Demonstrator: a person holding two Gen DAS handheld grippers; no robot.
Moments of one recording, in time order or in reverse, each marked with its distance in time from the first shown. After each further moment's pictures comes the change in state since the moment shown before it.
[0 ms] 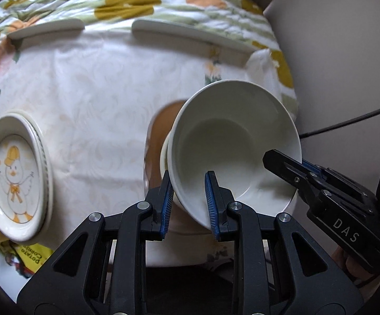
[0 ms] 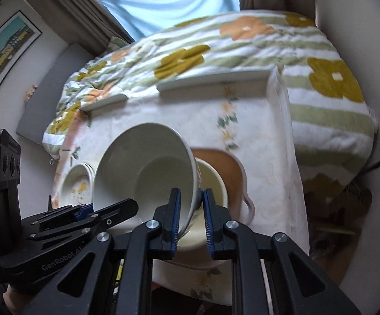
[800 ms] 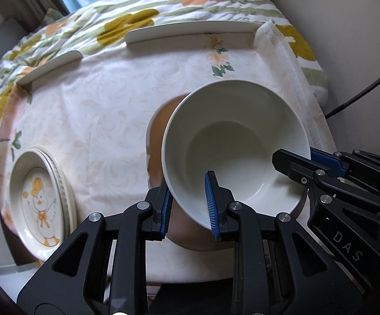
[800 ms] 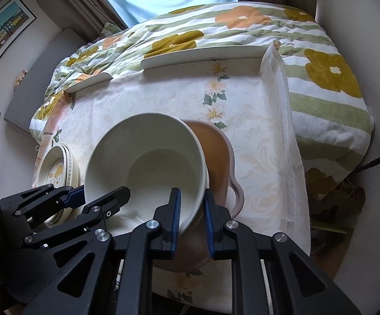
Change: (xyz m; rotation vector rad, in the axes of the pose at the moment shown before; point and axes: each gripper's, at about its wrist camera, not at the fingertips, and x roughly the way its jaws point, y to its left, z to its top) left arm 0.025 -0.030 -0.003 0.211 -0.043 0.261; right arm 0.024 -0.010 -0.018 -0.045 0.033 -0.059
